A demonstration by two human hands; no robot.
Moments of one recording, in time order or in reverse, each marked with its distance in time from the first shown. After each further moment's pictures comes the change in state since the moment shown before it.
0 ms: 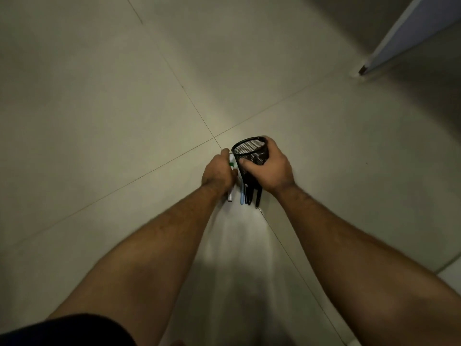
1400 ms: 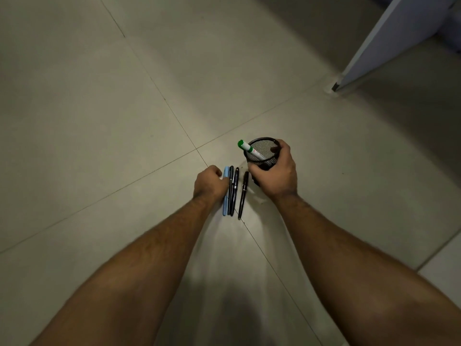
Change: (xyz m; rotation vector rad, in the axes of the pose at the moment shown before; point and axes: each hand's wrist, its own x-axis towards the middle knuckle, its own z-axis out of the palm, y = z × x) left_hand -0.006 0.022 0.011 -0.233 0.020 -0.179; right_hand 0.012 0.024 -0.035 -0.062 0.325 -0.020
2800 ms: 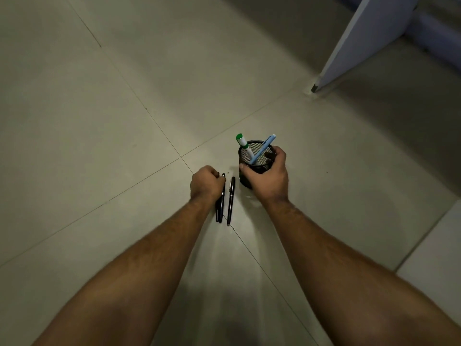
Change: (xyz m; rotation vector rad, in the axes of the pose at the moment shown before) left_hand 0.006 0.028 0.013 -0.033 0.017 -0.024; right_hand -0.004 0.001 -0.013 0.166 0.019 0.167
